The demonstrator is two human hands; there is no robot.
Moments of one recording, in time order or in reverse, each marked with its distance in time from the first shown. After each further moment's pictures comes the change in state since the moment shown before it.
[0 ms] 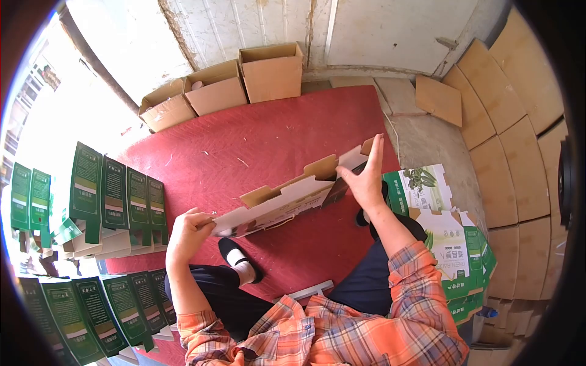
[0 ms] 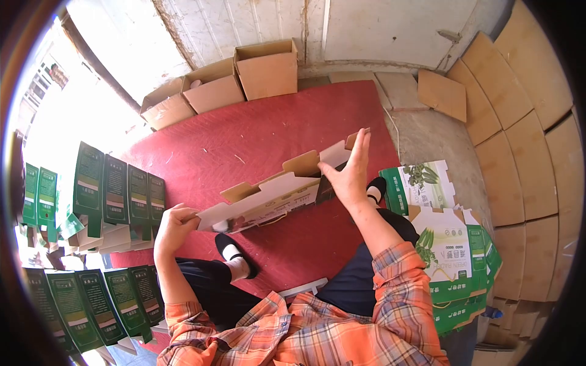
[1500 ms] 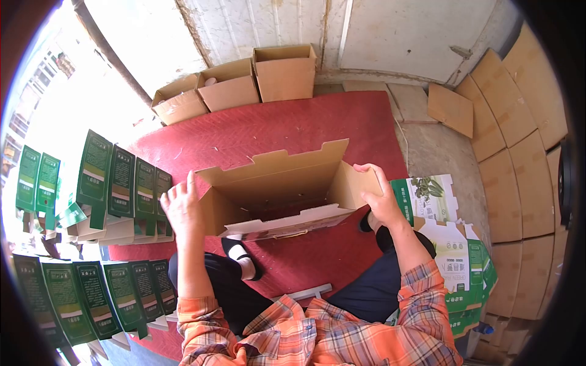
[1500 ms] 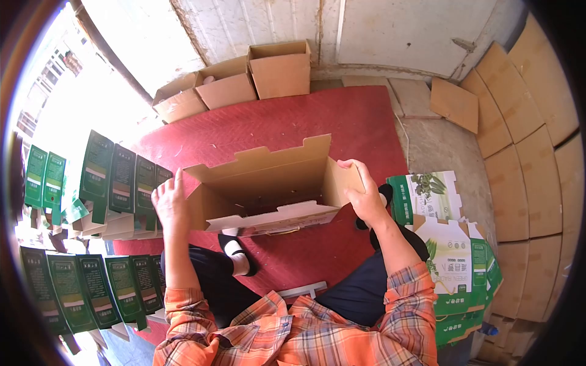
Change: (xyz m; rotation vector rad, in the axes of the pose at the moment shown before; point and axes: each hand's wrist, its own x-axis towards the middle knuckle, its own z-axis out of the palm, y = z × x) left_hand 0.026 -0.006 0.022 1.009 0.371 -0.207; right_hand -0.014 0.012 -0.045 0.666 -0.491 0.145
